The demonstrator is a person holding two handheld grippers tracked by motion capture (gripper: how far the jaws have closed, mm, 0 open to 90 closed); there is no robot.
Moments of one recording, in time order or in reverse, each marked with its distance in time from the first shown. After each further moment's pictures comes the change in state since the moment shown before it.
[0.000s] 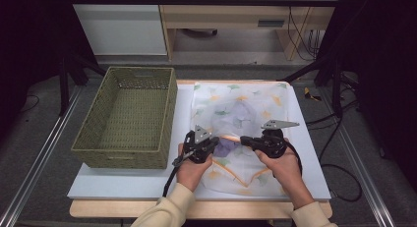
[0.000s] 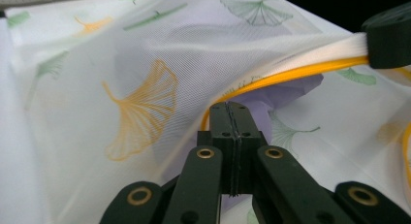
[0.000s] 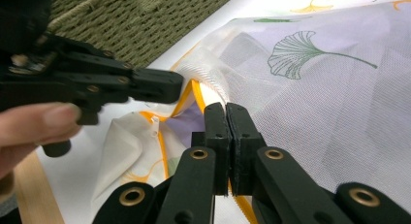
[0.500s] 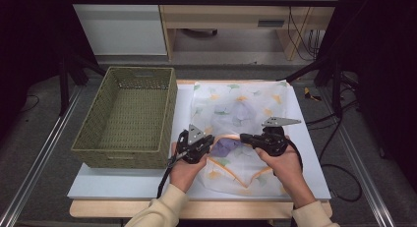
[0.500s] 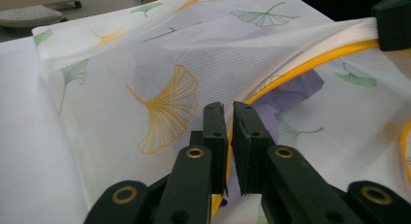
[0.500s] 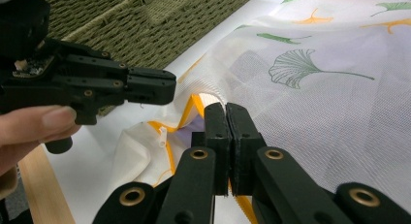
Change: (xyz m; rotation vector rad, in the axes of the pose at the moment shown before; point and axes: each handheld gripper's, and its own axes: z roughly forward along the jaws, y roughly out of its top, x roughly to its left) left arm 0.004 0.001 -0.013 -0.022 0.009 0.036; right arm 0.007 0.012 -0.008 -0.014 0.004 -0.014
